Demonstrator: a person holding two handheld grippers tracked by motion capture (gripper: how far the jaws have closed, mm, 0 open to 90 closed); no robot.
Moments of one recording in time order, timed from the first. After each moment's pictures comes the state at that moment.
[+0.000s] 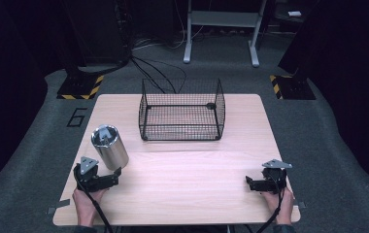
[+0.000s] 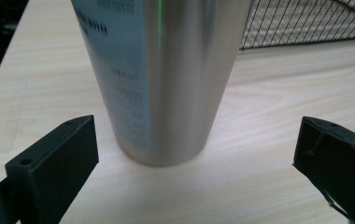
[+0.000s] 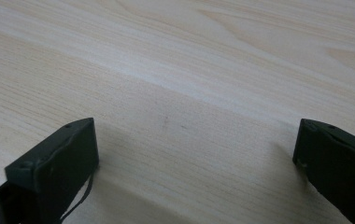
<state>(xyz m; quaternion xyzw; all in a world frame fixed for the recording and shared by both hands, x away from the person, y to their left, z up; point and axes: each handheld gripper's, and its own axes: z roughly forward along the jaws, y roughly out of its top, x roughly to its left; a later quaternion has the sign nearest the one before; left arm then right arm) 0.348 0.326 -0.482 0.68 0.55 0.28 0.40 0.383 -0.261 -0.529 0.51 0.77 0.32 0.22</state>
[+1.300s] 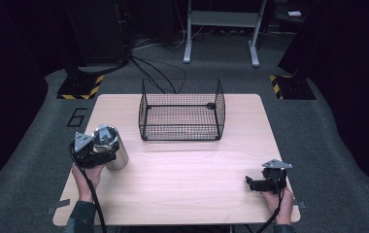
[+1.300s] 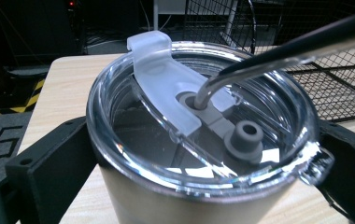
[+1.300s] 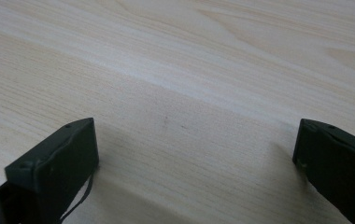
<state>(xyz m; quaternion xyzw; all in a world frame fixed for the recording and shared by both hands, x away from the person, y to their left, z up) 0.398 0.332 -0.437 0.64 0.52 0.32 0.46 0.383 -0.260 -0.530 0.52 0.76 0.32 0.22</state>
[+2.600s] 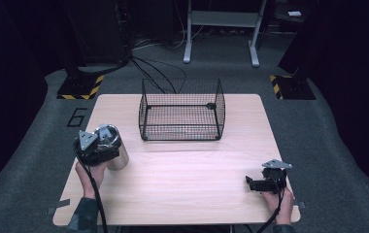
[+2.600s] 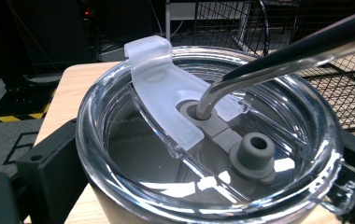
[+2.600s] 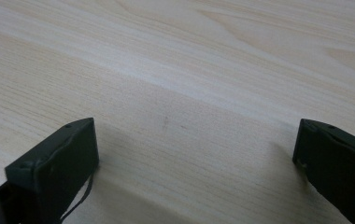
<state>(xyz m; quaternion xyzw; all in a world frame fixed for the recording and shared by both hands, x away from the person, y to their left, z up) 0.406 0.323 -0.441 0.64 0.53 0.35 0.44 0.383 -0.260 -0.530 0.51 0.77 0.32 0.22</state>
